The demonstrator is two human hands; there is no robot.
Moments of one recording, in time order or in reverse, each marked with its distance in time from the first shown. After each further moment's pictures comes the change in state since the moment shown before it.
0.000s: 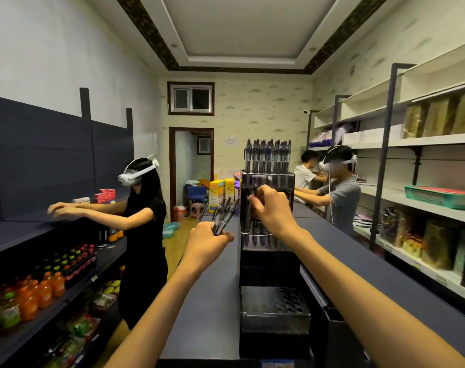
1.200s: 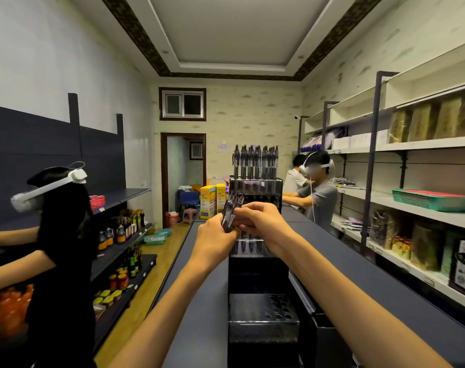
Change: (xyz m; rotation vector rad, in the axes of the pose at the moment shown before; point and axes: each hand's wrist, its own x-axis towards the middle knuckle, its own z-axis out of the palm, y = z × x) left_hand 0.006 0.041 0.023 0.069 -0.004 0.201; right_hand -0.020 -0.010 -0.012 0.877 -0.215 0.422
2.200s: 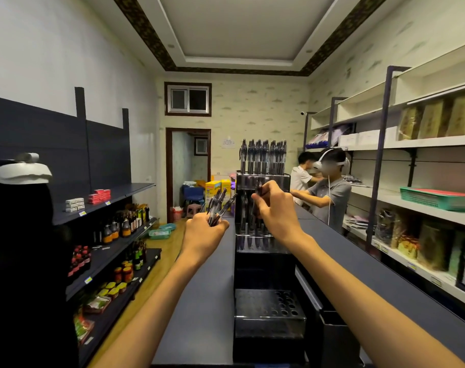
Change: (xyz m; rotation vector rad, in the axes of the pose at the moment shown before) left_hand -0.001 -0.024 -0.019 -0.035 0.112 -0.122; right_hand 0.019 0.008 -0.018 -0.784 0.273 -0.566
